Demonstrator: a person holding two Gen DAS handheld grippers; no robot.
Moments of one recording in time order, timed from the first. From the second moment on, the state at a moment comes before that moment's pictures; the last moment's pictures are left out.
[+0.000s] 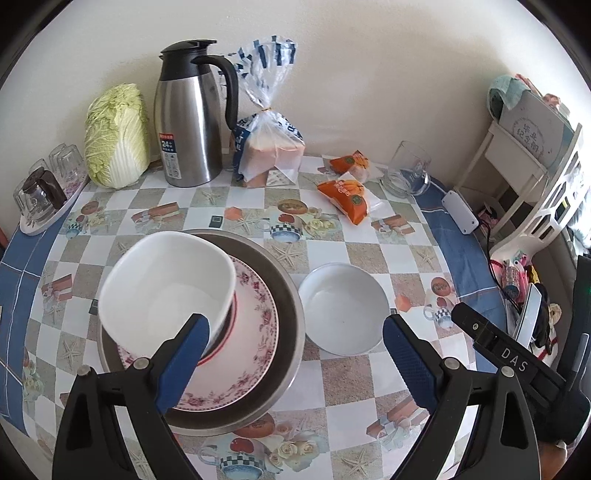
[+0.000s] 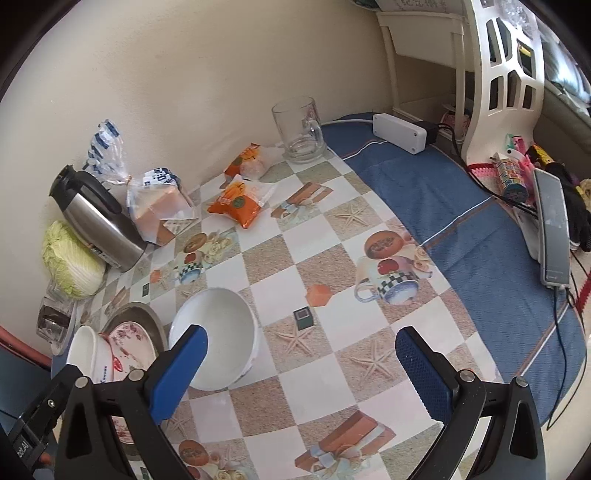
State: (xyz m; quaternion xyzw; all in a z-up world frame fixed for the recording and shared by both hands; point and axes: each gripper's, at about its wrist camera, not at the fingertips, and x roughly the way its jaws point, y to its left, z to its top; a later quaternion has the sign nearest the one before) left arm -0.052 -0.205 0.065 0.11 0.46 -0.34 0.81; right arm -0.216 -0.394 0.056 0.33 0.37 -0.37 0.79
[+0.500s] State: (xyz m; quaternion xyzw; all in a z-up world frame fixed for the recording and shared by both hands) left arm -0.063 -0.241 0.024 0.13 0.49 -0.34 0.80; right arm -0.214 -0.407 0.031 0.34 0.40 -0.37 0.77
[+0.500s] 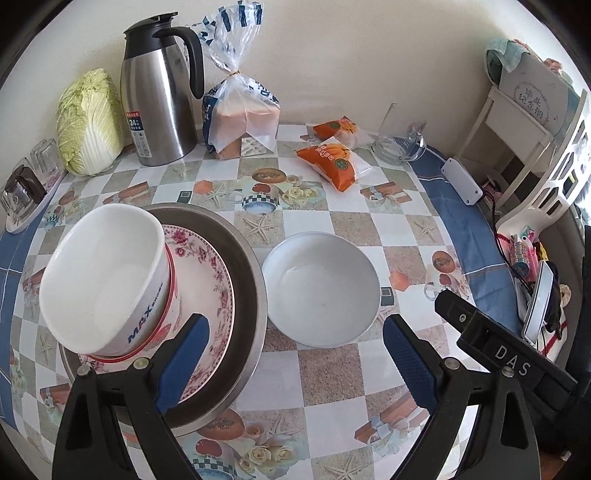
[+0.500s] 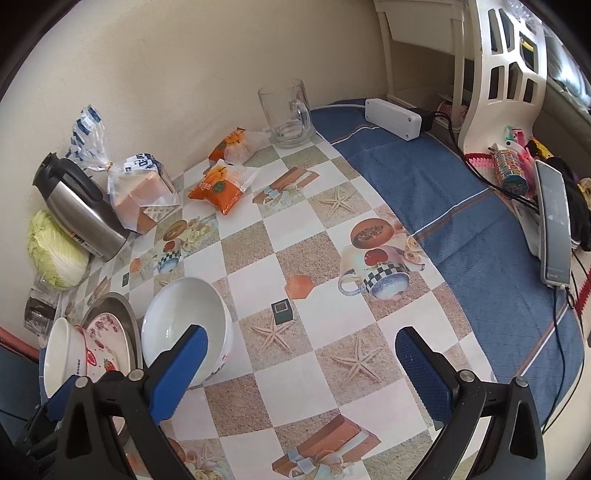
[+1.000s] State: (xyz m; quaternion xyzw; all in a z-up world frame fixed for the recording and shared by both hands) left arm -0.045 -0.244 0.017 0.10 0.49 -0.33 0.80; right arm -0.198 -0.417 -0.006 0.37 0.41 -0.35 0.76
